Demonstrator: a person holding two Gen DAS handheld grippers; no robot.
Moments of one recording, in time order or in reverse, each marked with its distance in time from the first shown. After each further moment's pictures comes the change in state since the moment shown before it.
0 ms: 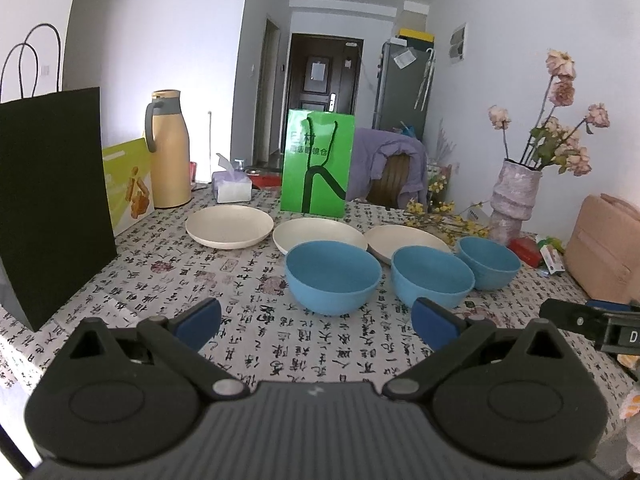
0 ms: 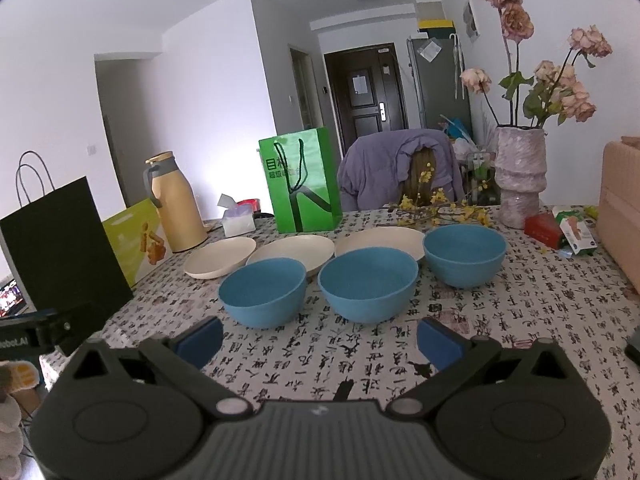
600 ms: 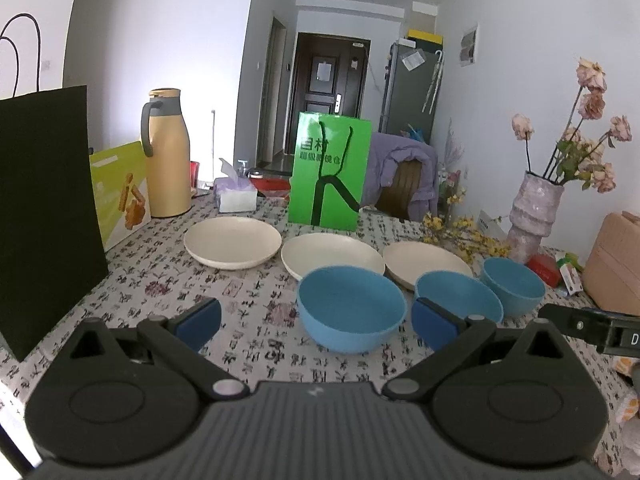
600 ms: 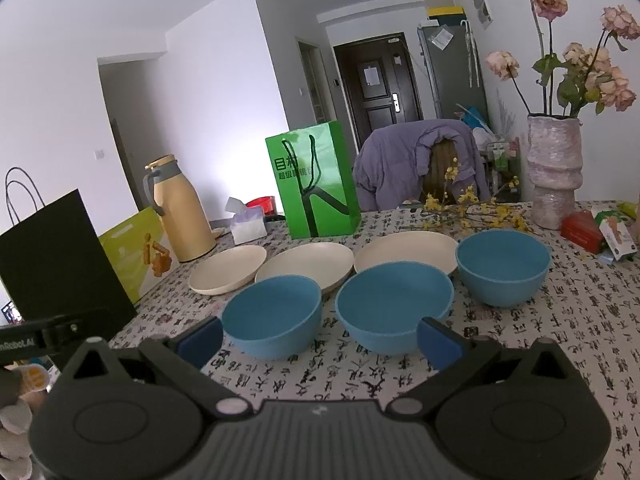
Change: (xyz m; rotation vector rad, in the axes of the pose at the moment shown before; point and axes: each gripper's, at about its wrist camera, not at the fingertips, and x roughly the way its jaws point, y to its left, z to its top) left arm 0.056 0.021 0.035 -0.019 -0.010 0.004; right arm 0.068 -0.004 0.033 0.030 0.012 0.063
